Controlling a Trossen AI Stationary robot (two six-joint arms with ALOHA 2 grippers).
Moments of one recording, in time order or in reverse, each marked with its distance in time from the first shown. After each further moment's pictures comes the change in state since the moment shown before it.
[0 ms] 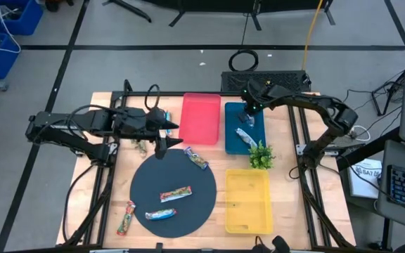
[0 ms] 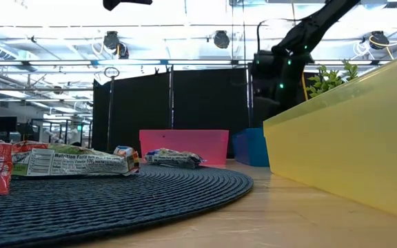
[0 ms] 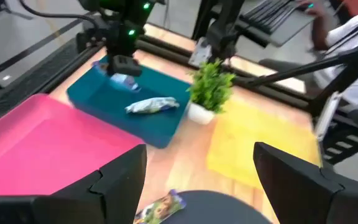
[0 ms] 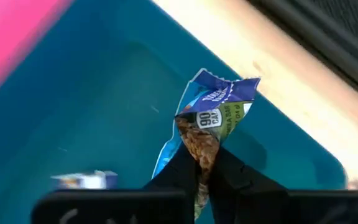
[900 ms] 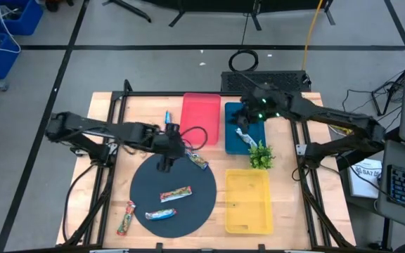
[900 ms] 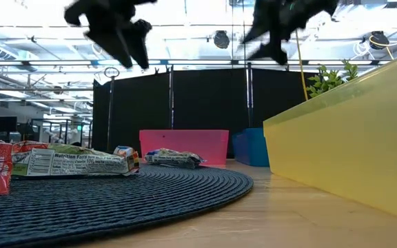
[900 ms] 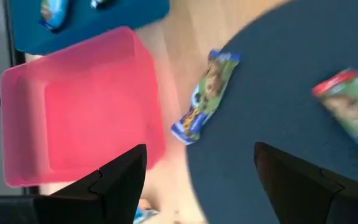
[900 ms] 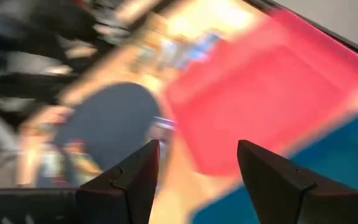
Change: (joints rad) left arm -0.039 0.306 -0.001 -0.293 -0.046 0.632; right arm 0.306 -0.397 0.002 0.216 -0.320 0.200
